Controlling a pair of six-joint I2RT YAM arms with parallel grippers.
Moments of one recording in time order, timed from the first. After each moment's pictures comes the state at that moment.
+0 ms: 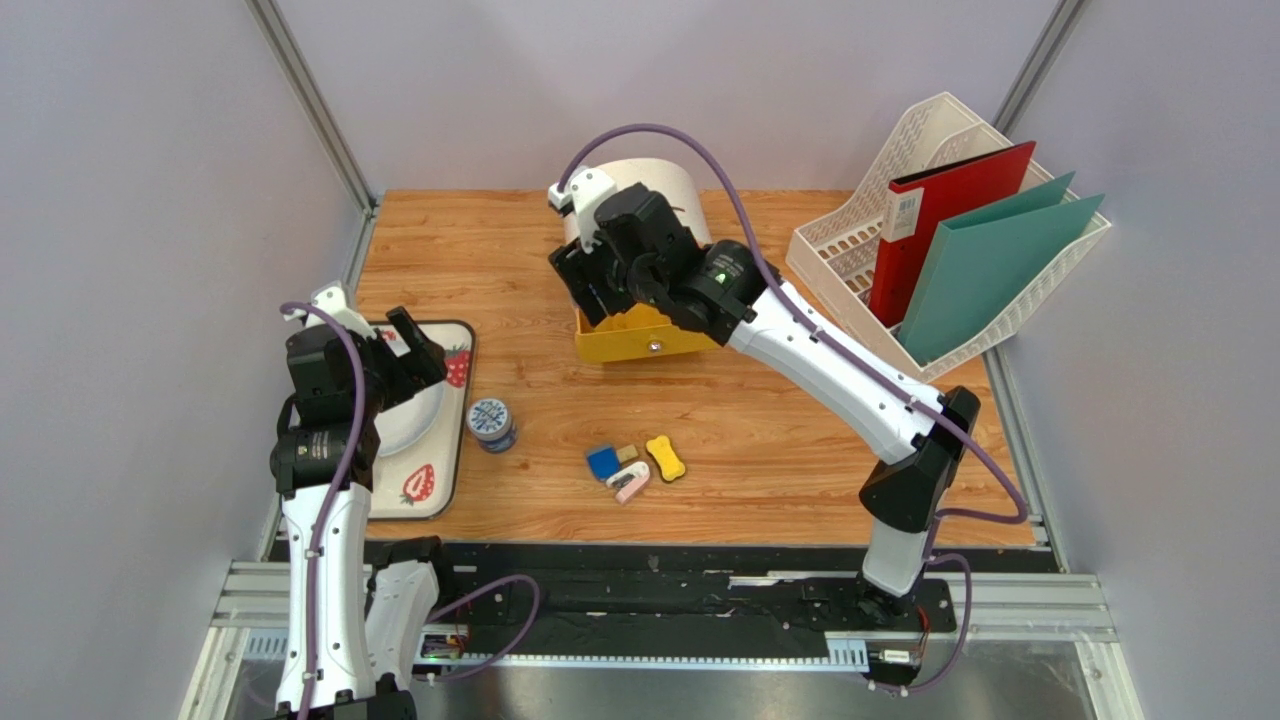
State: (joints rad) left arm 0.19 0.72 0.87 -0.66 0.11 -0.35; right arm 0.94 1.80 2.02 -0.76 0.20 0.00
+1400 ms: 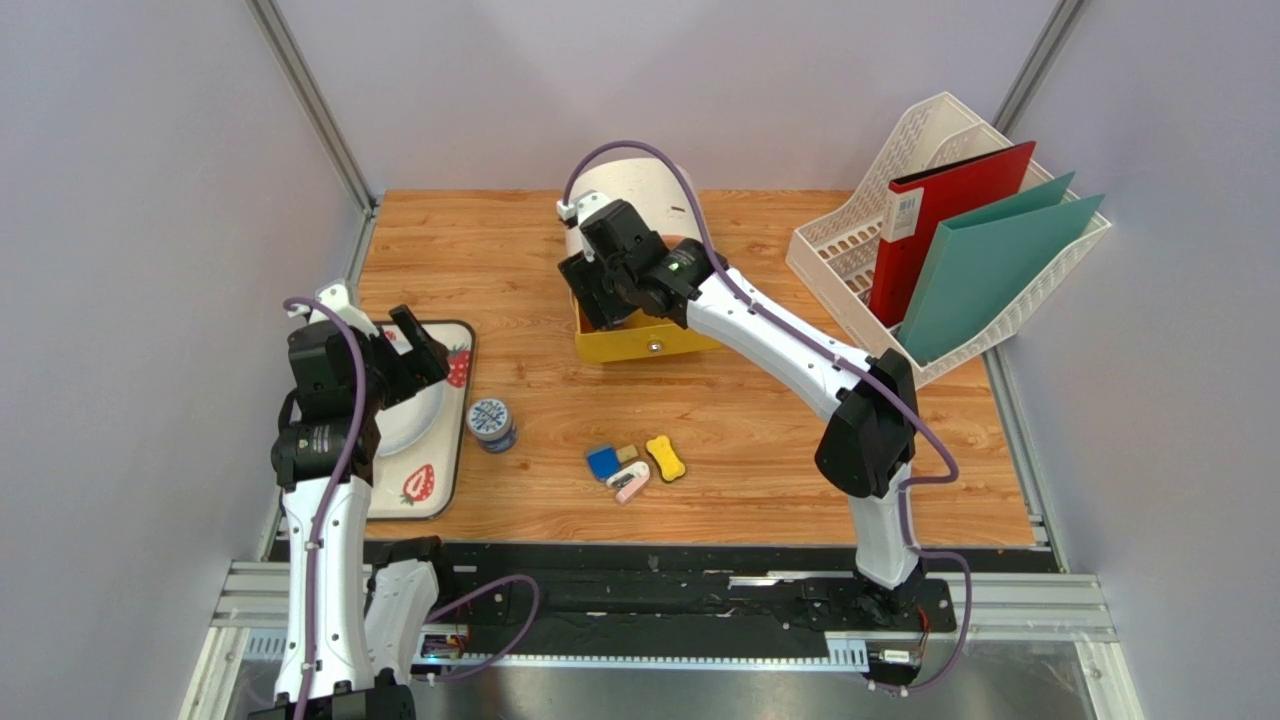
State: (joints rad) left arm 0.19 0.74 0.87 -0.65 0.13 -0.35; right arm 0.83 2.00 1.99 -0.73 0.20 0.10
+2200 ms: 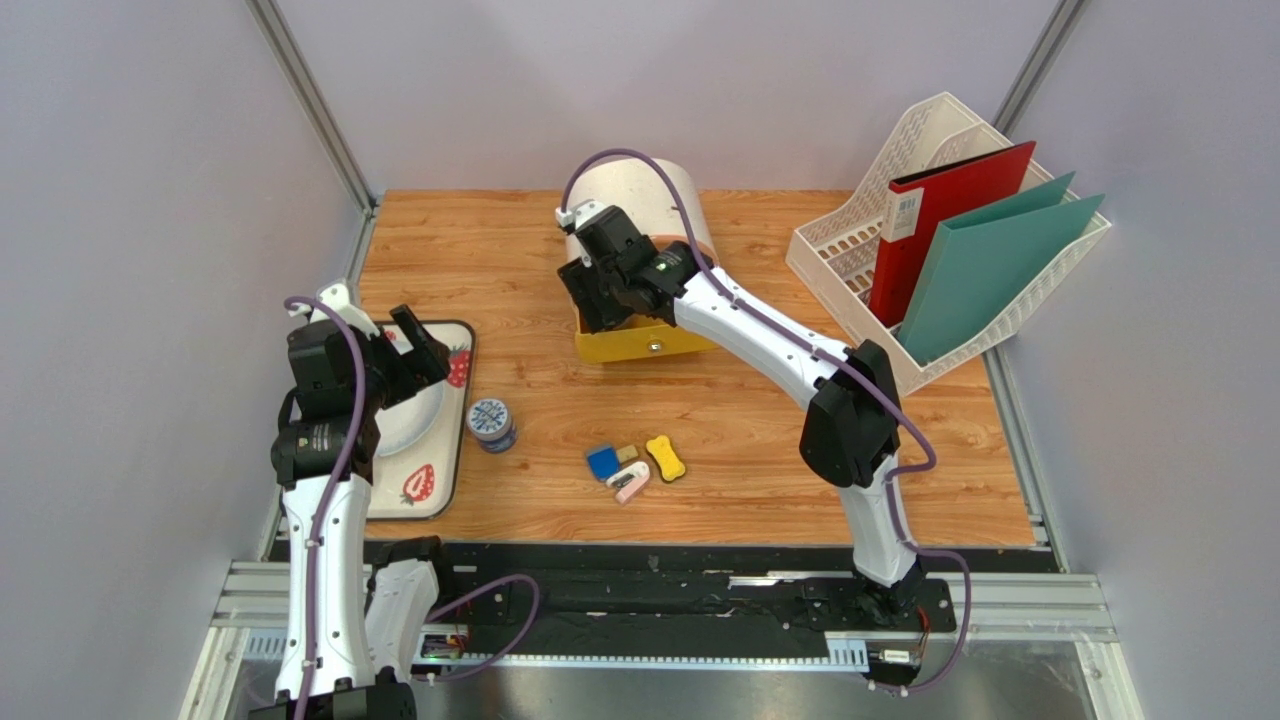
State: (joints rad) left arm 0.20 0.75 0.87 -0.65 0.15 -0.35; right arm 0.82 2.08 2.01 -0.72 0.19 0.11
